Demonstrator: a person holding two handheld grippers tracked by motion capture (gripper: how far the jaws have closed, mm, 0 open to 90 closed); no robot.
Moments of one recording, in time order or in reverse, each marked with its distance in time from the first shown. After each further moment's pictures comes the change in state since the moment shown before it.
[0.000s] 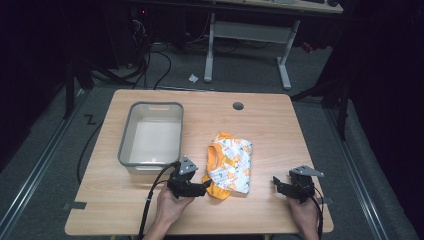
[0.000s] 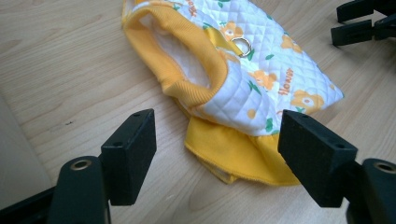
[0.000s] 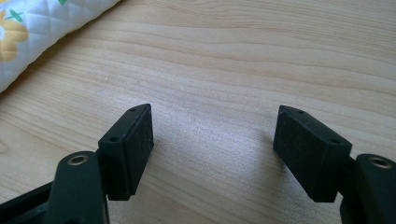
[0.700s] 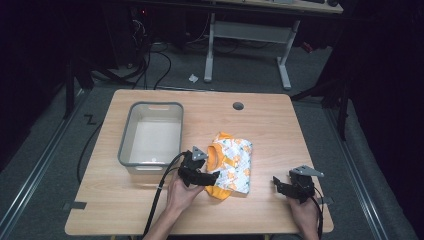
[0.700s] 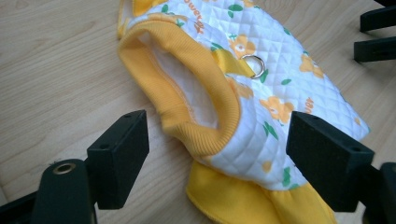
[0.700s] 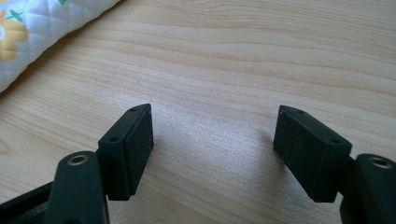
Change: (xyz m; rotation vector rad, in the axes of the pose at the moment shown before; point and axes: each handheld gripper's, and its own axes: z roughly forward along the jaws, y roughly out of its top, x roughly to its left) left arm 0.004 0.028 0.033 0.056 0.011 -0.032; right arm 0.000 0.000 0.000 0.002 -0.001 -0.001
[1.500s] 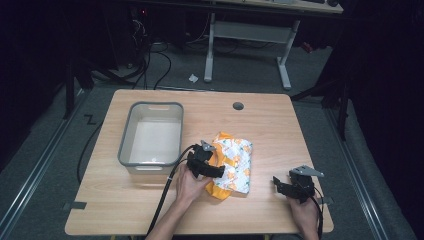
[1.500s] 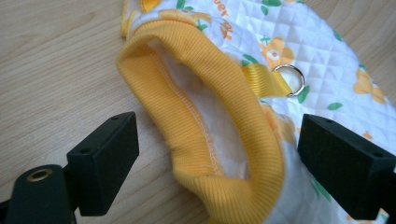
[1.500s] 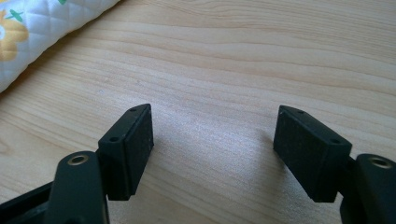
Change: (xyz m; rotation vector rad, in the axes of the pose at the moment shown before) left arm 0.007 0.016 0.043 0.078 0.048 -0.040; right arm 0.000 0.000 0.000 -0.002 0.000 0.000
